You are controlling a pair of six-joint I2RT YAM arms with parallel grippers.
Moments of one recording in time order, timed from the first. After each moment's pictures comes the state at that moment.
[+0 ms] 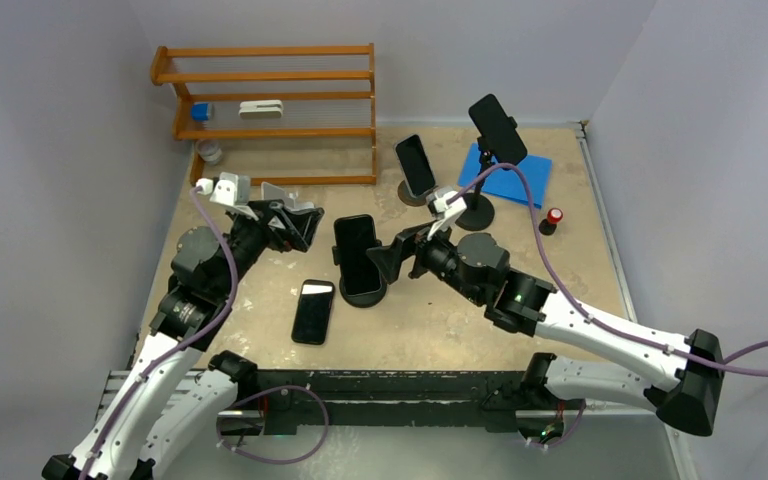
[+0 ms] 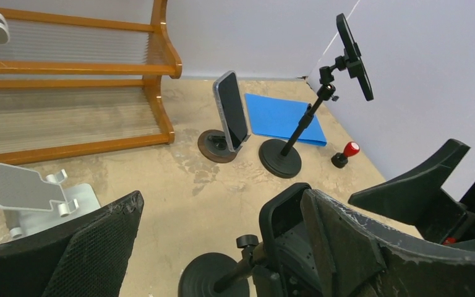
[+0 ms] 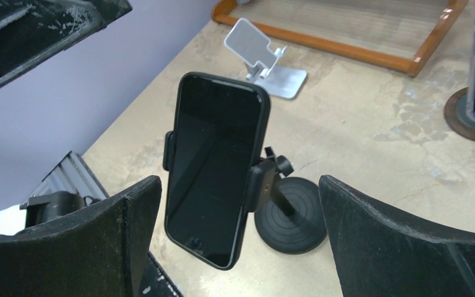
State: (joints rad) left arm -0.41 0.64 0.77 -0.11 0.05 -0.38; right arm 1.02 1.00 0.81 0.07 0.21 0.40
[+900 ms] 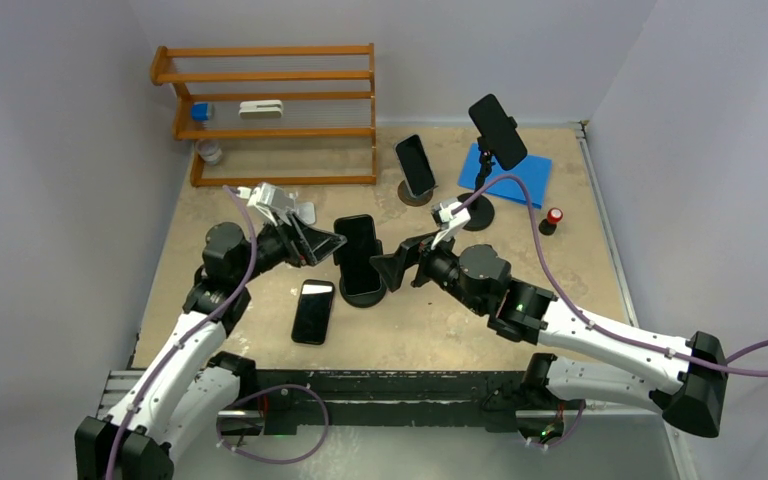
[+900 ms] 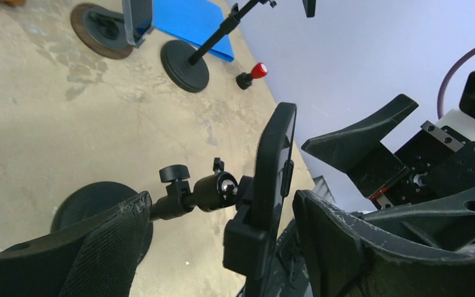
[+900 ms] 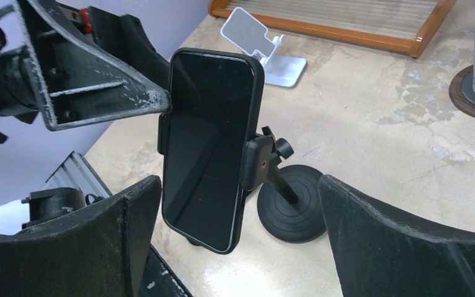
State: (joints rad) left arm -0.29 0.77 0.55 0.11 0.54 -0.75; right arm 1.05 0.97 0.74 0.09 0.27 0.45
